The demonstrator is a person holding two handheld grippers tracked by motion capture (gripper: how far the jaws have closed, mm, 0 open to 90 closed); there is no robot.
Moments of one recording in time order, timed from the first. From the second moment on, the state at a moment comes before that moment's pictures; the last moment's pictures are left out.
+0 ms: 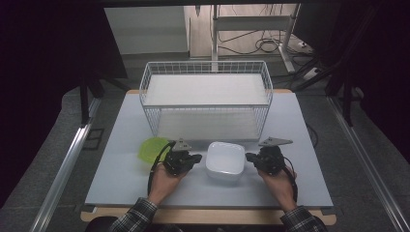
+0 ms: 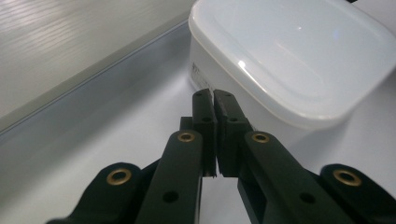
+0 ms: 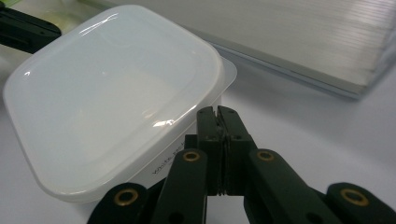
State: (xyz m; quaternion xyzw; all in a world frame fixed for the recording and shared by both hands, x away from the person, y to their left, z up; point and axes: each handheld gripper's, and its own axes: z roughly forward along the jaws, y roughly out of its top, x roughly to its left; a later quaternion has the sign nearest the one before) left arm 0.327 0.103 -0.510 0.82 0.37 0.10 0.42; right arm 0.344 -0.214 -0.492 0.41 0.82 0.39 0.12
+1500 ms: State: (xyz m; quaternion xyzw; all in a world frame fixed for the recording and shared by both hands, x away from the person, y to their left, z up) left arm 0.278 0.131 -0.503 0.83 0.39 0.10 0.40; right arm 0.305 -0.200 -0.495 0.36 0.85 0.38 0.10
